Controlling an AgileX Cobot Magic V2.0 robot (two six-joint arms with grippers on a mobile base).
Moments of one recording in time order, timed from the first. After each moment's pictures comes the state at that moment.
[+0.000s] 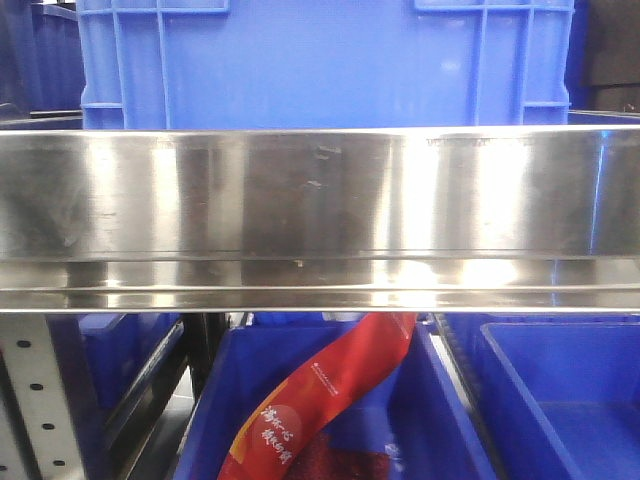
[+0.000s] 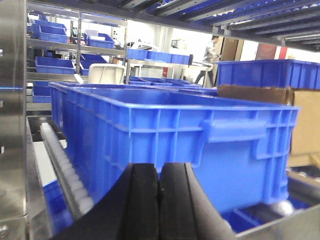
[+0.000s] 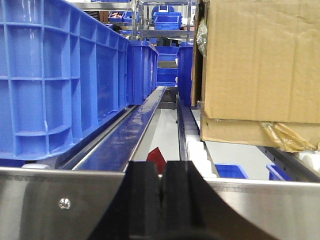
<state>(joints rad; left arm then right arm) -0.49 0.32 -0.34 -0.32 -0.01 0.25 -0.05 0.00 0.00 0.04 0.03 0.00</state>
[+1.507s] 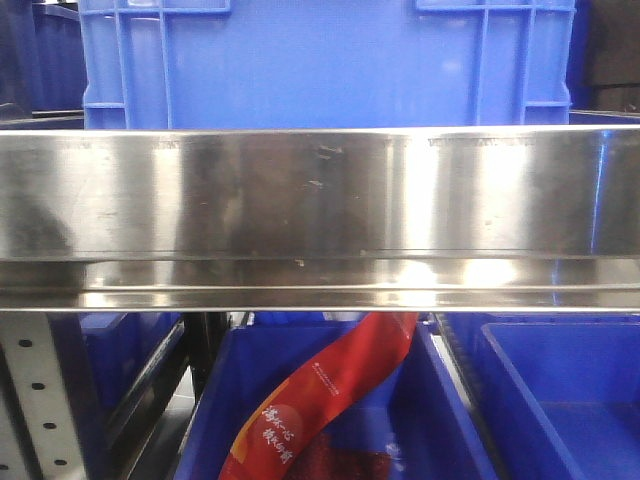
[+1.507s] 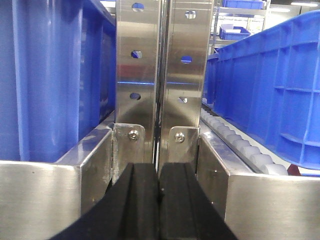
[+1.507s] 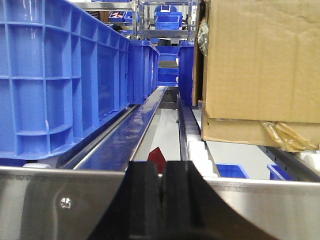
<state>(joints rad) 0.00 0.01 0.00 0.05 0.00 -0.07 -0.05 0.00 0.00 0.04 0.03 0.00</state>
